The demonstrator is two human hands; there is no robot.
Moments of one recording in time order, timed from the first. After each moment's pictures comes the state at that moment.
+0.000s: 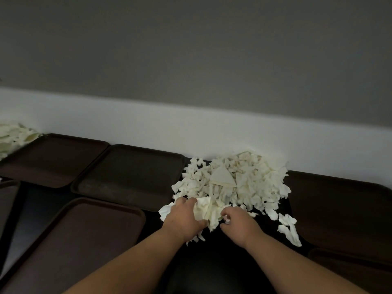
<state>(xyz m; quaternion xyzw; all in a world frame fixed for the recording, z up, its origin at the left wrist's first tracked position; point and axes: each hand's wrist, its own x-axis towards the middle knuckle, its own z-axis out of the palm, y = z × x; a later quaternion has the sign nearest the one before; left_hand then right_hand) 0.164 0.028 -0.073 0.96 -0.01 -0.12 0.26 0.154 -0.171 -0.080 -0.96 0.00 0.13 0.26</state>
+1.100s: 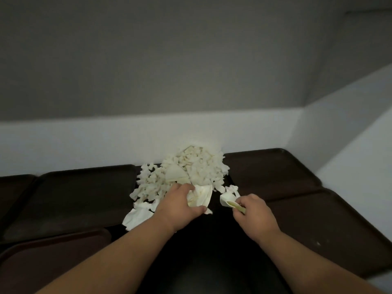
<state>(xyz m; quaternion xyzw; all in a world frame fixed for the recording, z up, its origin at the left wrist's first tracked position) 0.123 -0.012 0.002 0.92 -0.25 -0.09 0.30 0.006 -0.228 -0.018 -0.95 0.20 -0.10 0.20</state>
